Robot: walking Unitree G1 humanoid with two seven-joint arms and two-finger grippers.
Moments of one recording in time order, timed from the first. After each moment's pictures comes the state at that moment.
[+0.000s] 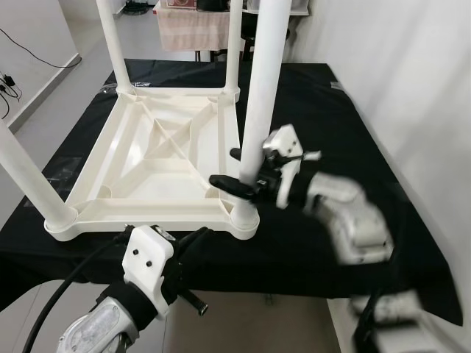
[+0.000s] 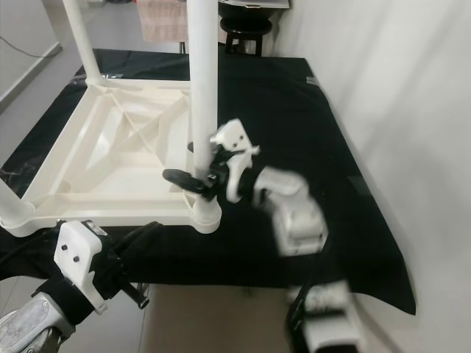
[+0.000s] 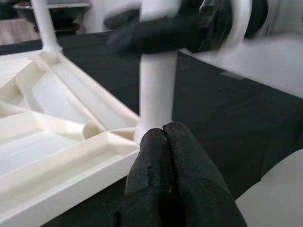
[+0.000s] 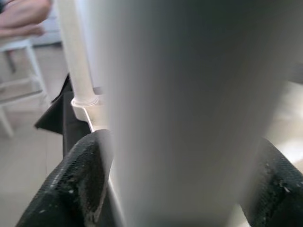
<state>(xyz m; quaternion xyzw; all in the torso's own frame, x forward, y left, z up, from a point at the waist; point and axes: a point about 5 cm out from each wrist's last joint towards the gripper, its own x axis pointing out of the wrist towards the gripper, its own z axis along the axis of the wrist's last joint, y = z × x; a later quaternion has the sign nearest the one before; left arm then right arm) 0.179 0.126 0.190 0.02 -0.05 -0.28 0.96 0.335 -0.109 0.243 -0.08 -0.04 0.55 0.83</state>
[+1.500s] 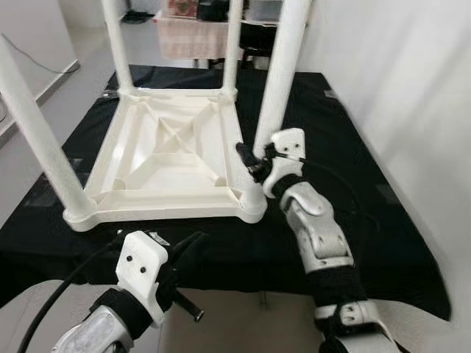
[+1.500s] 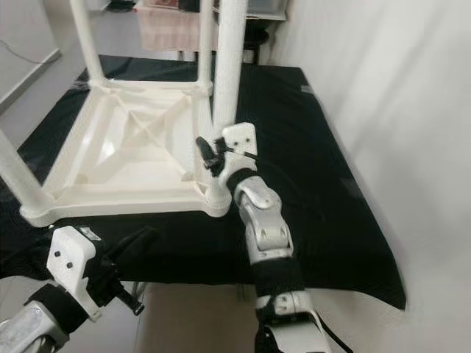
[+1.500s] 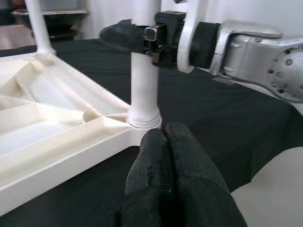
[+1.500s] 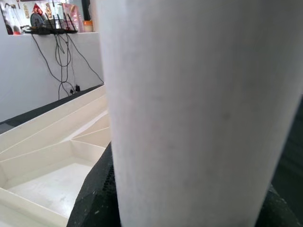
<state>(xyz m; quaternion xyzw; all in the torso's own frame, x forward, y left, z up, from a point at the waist) 0.176 0.130 0.195 0.02 -0.06 -0.28 0.96 0.357 -0.086 0.207 -0.01 -0.08 0.21 0.97</state>
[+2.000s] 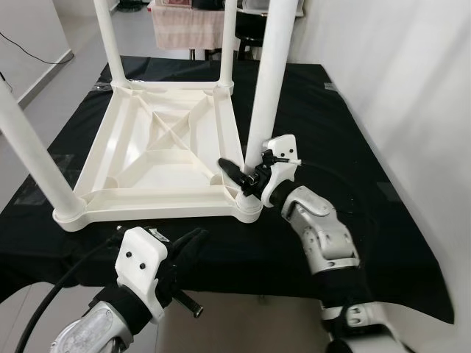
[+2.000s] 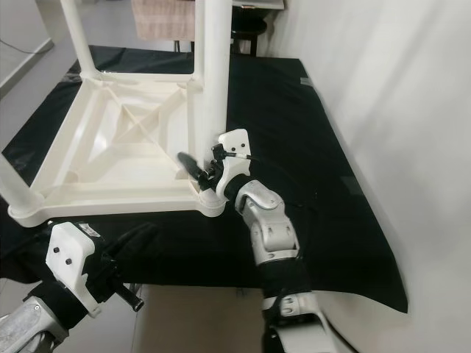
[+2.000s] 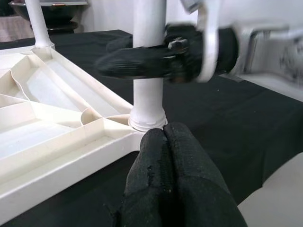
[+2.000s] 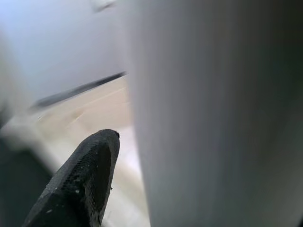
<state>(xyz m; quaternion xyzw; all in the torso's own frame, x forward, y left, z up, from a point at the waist) 0.177 0.130 0.196 0.02 -0.06 -0.27 0.96 0.351 -0.091 0.211 -0.04 -0.04 0.46 0.89</state>
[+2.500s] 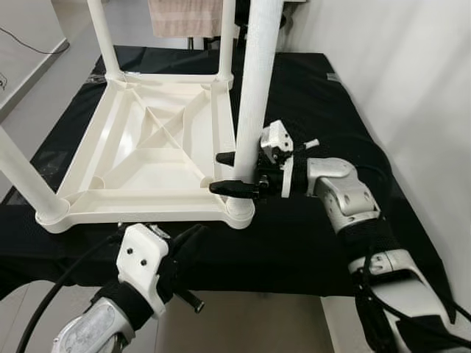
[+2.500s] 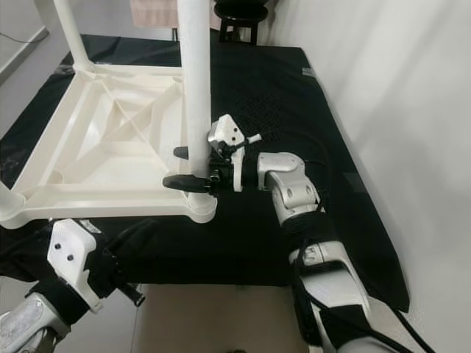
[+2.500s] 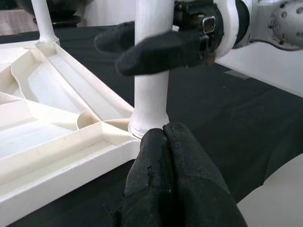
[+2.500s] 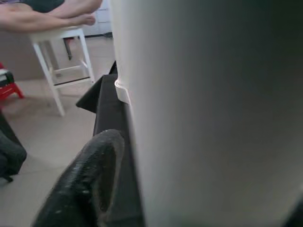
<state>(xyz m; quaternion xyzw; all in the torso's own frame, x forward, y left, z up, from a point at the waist) 0.177 0.130 0.194 0.02 -0.06 -0.27 0.96 0.358 -0.096 0.229 -0.07 -0.01 0.64 0.76</state>
